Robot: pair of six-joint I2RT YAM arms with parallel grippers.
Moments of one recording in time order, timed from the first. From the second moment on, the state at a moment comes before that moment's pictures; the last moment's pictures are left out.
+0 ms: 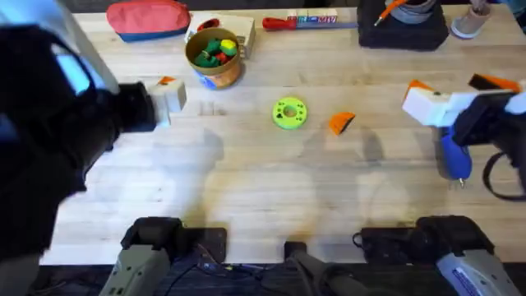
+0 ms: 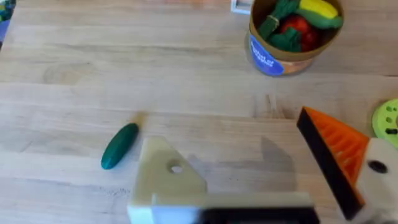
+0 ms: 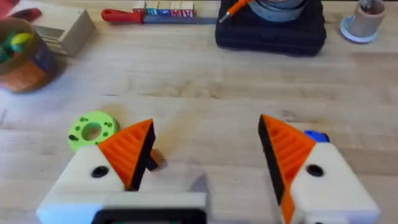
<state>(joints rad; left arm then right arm) -0.01 0.65 0.81 -0.78 -0.13 -0.02 0.00 0.46 0.68 -0.69 -0.05 0.02</state>
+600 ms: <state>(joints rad) 0.38 1.20 0.84 -0.70 -0.17 0.13 0.00 0.57 0.74 -0.69 -0.08 0.02</state>
